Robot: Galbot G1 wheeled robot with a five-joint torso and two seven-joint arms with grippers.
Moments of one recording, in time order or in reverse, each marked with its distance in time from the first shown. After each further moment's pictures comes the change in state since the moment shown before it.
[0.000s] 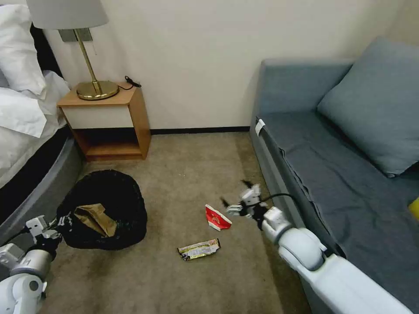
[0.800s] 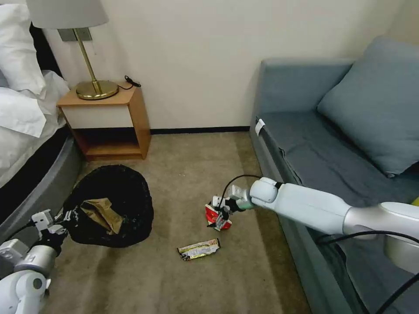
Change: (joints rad) left arm -0.004 0.019 0.006 -0.024 -0.007 0.000 0.011; right arm 0.616 0.248 -0.758 -0.641 0.203 0.083 -0.477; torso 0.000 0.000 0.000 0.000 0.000
